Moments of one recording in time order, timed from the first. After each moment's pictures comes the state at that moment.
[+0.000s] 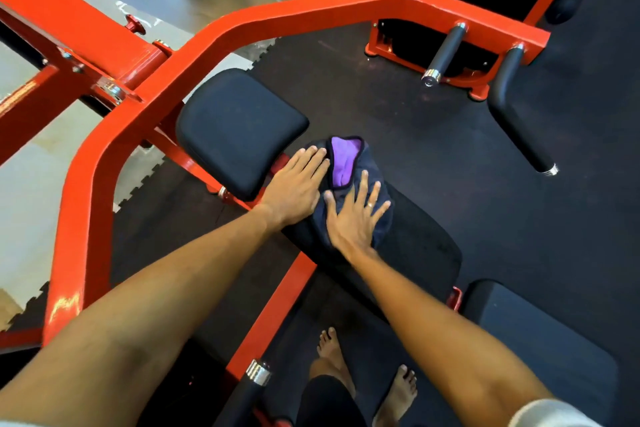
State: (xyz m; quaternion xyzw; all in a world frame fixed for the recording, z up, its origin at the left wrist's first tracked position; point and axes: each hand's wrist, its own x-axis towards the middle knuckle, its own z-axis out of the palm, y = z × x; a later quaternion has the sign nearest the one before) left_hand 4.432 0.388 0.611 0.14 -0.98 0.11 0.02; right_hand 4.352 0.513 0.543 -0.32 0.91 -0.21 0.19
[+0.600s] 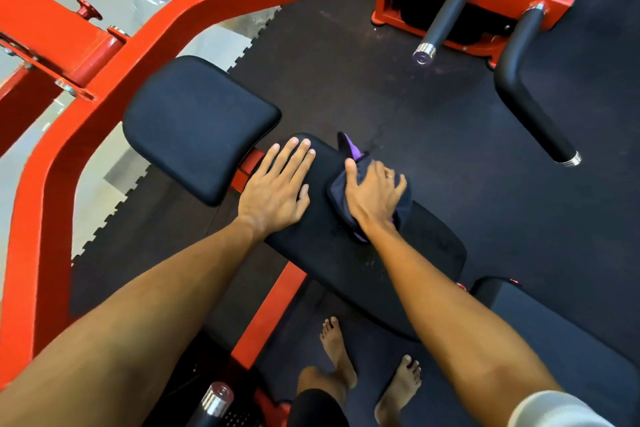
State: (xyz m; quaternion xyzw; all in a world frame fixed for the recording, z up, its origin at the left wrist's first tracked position) left_hand 4.416 0.400 0.586 0.20 -0.97 0.14 0.04; right_hand 4.254 0.508 0.518 -0.25 0.93 -0.22 0.13
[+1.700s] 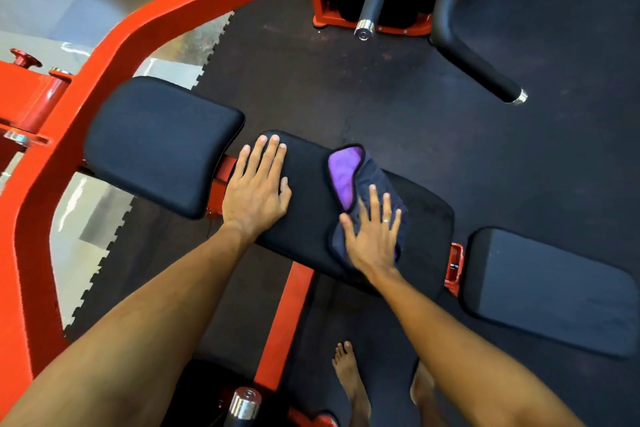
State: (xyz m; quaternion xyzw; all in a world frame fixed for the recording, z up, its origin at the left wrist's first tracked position) left_hand 4.416 0.400 0.582 0.20 -0.97 0.13 0.05; right_hand 4.334 0.614 0.458 -0.27 0.94 -0.20 0.10
